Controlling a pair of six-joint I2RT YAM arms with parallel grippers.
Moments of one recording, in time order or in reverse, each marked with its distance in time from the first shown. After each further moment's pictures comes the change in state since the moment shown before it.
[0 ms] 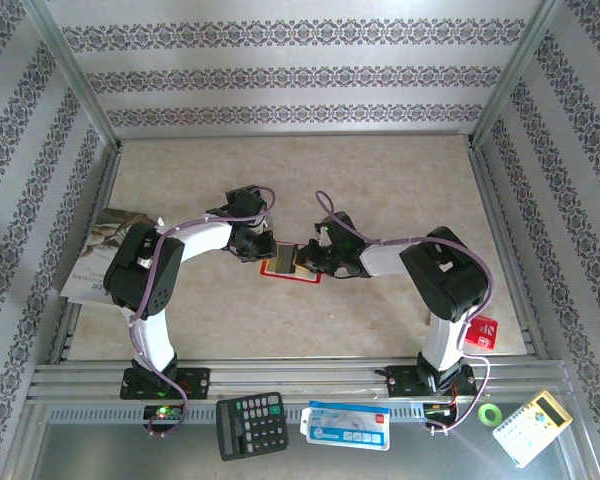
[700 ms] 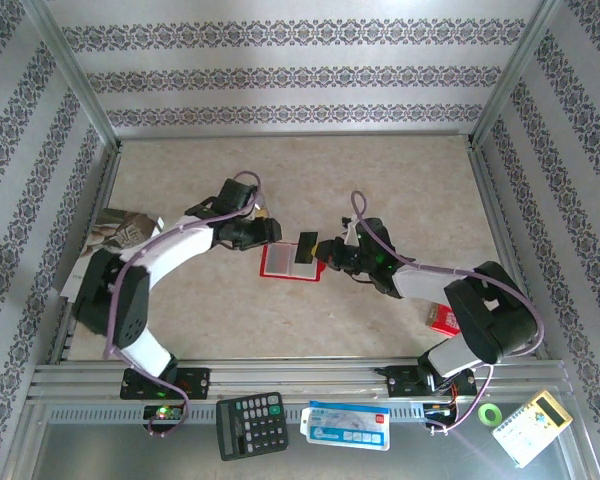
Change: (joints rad) left arm 0.003 -0.283 -0.019 -0.019 -0.003 -0.079; right arm -0.064 -0.330 -0.245 0.211 0.031 0.020
